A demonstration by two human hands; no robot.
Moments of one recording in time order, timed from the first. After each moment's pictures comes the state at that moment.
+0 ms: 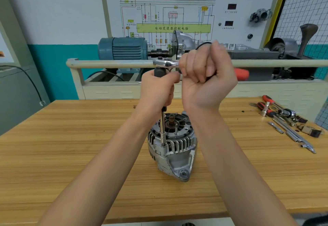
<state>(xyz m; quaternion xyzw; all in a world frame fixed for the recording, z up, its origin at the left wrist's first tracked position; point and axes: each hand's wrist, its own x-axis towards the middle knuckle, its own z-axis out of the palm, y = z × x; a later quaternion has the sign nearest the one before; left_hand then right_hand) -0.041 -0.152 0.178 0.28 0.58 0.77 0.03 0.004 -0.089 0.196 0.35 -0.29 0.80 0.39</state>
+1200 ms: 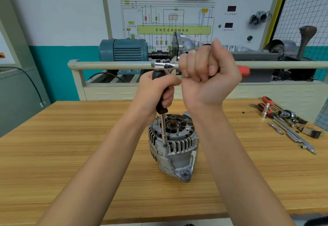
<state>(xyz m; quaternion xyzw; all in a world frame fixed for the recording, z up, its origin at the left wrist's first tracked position) -0.045 -0.169 0.176 0.35 0.55 0.75 0.09 0.008 -0.090 0.202 0.36 -0.28 0.82 0.35</state>
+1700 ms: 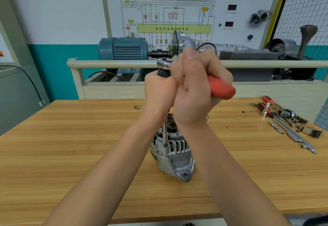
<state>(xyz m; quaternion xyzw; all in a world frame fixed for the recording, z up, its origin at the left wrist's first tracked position) -0.036 -0.148 0.179 0.24 0.64 0.73 -0.09 0.008 -0.121 0.189 0.33 -0.39 0.65 0.57</state>
